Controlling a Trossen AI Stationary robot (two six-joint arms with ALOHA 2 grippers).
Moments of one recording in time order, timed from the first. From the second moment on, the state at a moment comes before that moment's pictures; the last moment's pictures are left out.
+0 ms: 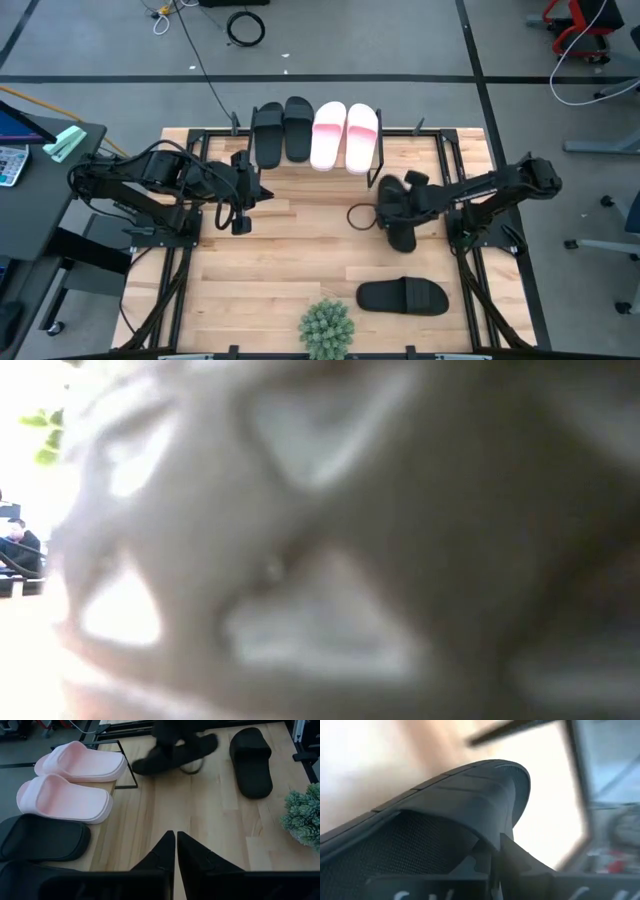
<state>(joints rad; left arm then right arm) -0.18 1.22 1.50 -0.99 -0.32 -0.07 0.12 1.41 0.88 -1.02 0.59 0.51</state>
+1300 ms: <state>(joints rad) -0.18 1.22 1.50 -0.99 -0.32 -0.09 -0.04 1.68 1.02 -0.52 0.74 0.12</state>
